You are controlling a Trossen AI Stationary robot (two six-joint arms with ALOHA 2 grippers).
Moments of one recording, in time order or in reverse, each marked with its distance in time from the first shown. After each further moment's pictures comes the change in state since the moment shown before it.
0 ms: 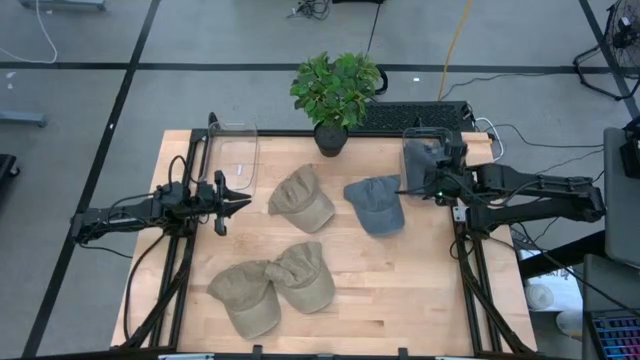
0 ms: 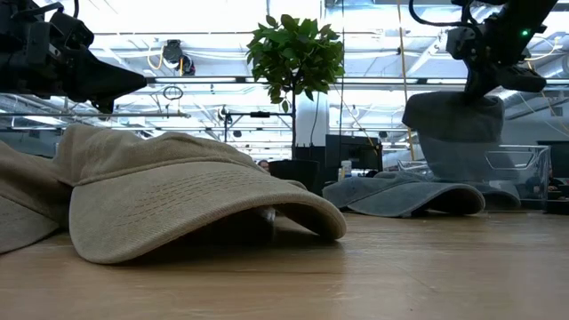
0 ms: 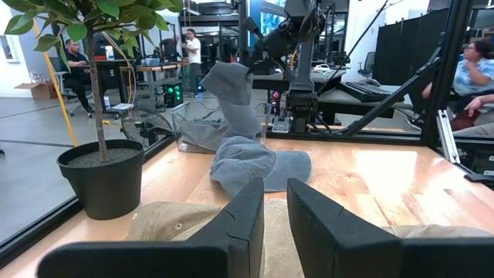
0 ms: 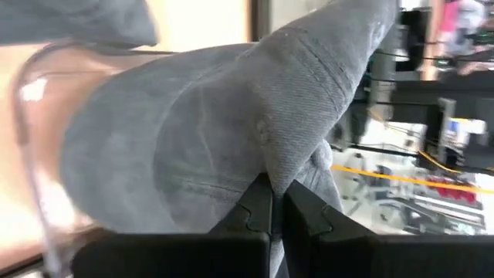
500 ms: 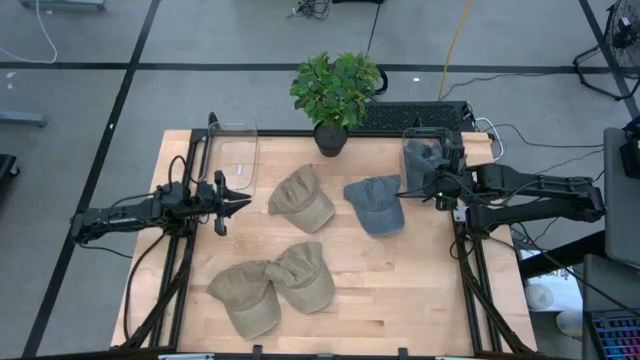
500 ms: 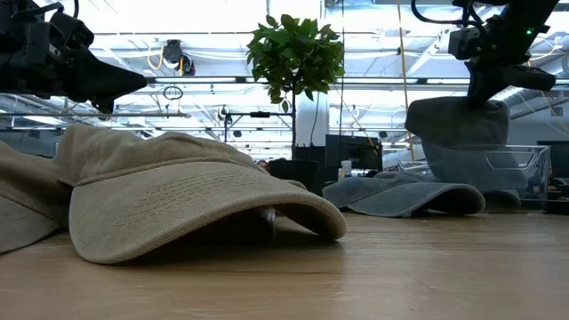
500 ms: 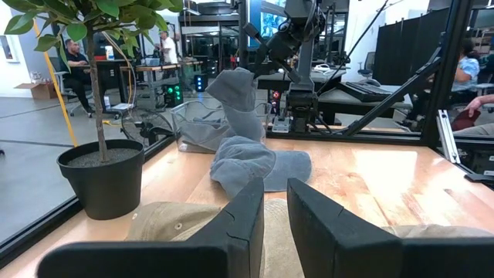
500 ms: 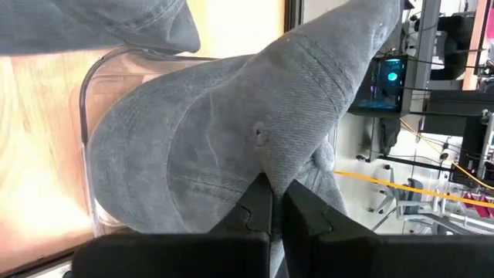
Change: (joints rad) left arm 0.000 0.000 0.000 0.000 0.000 0.000; right arm 0.000 0.000 0.000 -0.010 -0.100 0.011
